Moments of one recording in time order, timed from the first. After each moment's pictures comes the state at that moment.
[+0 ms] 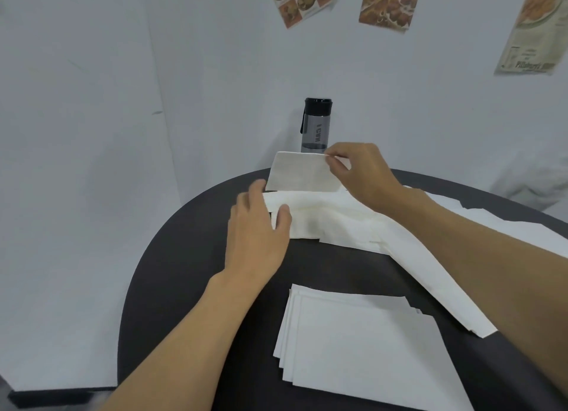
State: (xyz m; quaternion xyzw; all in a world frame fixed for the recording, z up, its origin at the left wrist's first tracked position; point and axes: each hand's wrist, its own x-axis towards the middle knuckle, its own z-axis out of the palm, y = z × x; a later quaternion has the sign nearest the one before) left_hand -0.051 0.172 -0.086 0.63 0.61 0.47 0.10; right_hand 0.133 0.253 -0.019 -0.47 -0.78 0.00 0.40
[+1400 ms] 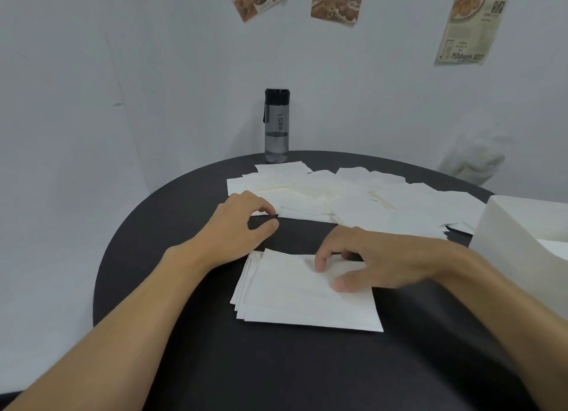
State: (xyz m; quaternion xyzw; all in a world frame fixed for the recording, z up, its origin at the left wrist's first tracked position) left_hand -0.054 0.160 -0.091 0.81 0.49 0.30 0.13; right_hand 0.210 0.089 -0.053 -0.46 -0.86 0.24 0.02
